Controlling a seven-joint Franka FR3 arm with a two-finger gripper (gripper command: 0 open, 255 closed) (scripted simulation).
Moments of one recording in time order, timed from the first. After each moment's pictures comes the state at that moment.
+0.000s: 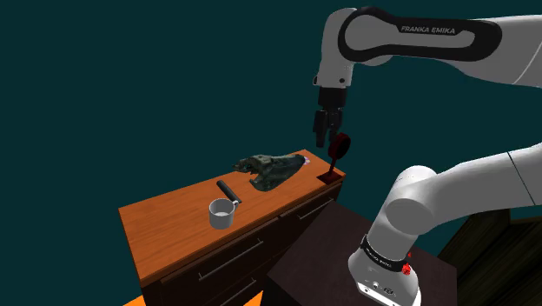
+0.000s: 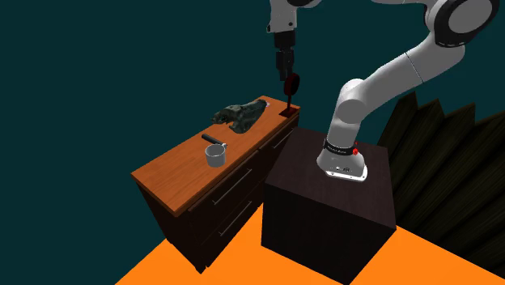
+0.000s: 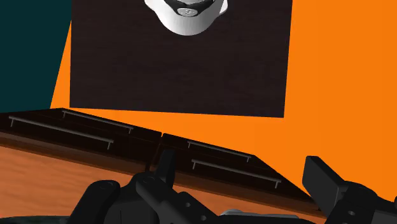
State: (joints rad) arm -0.01 -0.78 0.02 -2.44 0.12 1.46 -0.02
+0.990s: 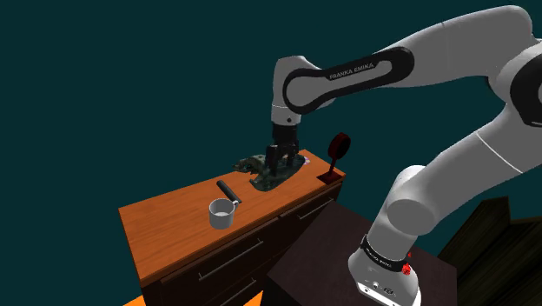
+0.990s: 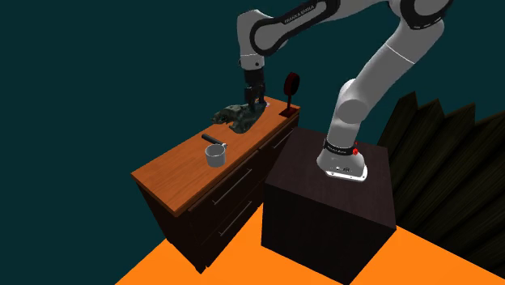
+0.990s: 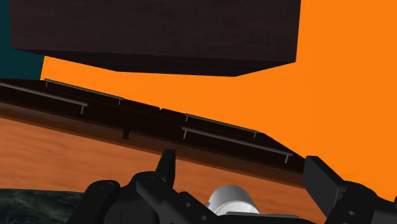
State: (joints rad) arm 0.02 -0.44 0.18 -2.51 0.17 1.93 0.10
